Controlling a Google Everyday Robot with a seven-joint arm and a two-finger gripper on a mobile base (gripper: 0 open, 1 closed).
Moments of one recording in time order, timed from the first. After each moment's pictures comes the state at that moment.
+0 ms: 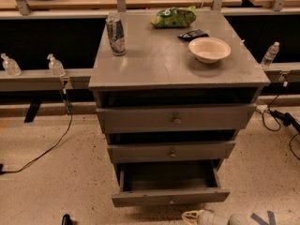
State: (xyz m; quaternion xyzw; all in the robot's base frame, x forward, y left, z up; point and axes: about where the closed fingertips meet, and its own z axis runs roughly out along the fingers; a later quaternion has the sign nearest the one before) arm 0.461 -0.201 0.084 -0.59 0.61 0.19 0.50
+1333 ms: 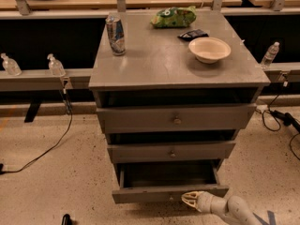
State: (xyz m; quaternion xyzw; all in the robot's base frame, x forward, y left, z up) arm 0.534 -0.203 0.147 -0.55 0.64 0.17 0.50
